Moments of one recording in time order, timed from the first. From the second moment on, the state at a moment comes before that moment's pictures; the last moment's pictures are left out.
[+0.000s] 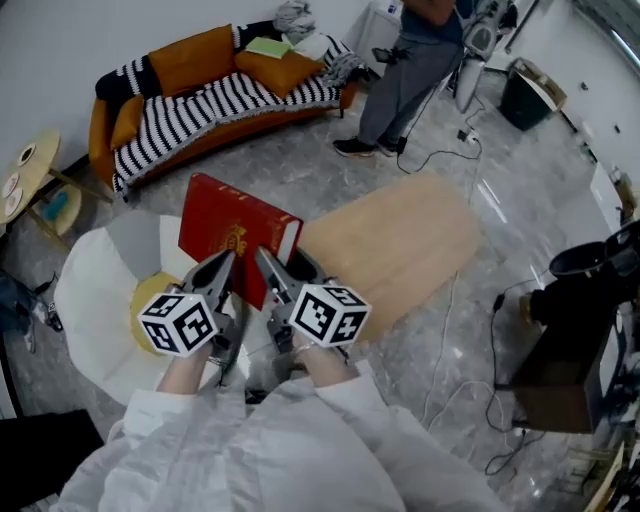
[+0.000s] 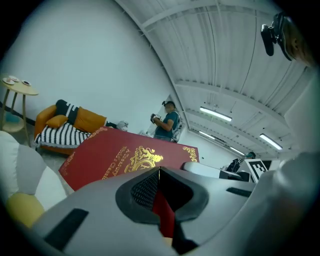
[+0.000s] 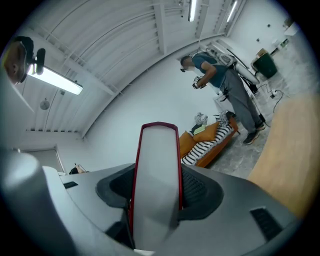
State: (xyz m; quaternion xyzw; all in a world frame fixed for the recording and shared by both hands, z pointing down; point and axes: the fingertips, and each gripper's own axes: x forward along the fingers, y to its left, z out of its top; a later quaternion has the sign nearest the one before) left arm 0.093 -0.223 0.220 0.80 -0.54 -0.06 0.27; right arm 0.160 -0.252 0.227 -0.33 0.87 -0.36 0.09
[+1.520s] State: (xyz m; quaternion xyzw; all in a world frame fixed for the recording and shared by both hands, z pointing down) left arm 0.381 -0.326 0.258 0.90 -0.31 0.07 0.30; right arm 0.452 -0.316 0.267 -0.56 0.73 -0.36 0.17
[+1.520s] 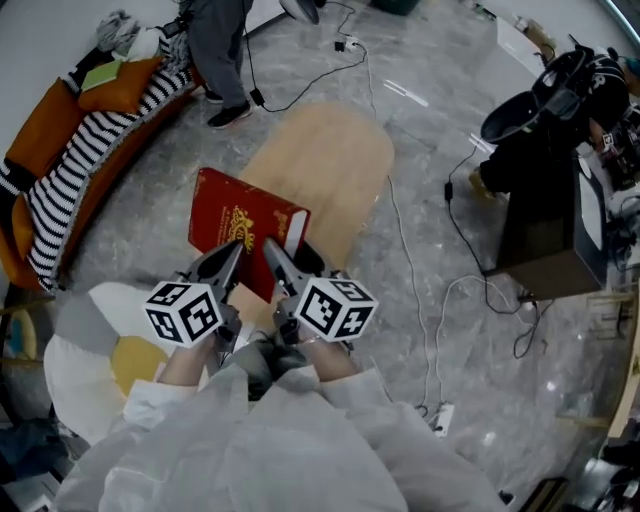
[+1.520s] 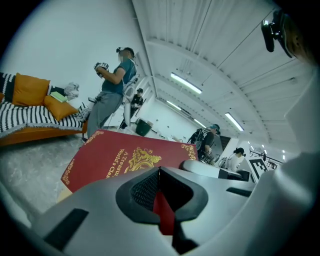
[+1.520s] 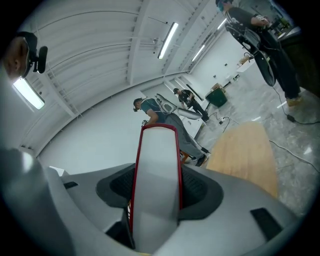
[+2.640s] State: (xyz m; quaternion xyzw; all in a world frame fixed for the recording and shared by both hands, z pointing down) left arm 0.359 -0.347 0.395 0.88 -0.27 0.16 0.36; right arm 0.447 -0.327 0.400 -0.62 0.63 -0.42 0.20
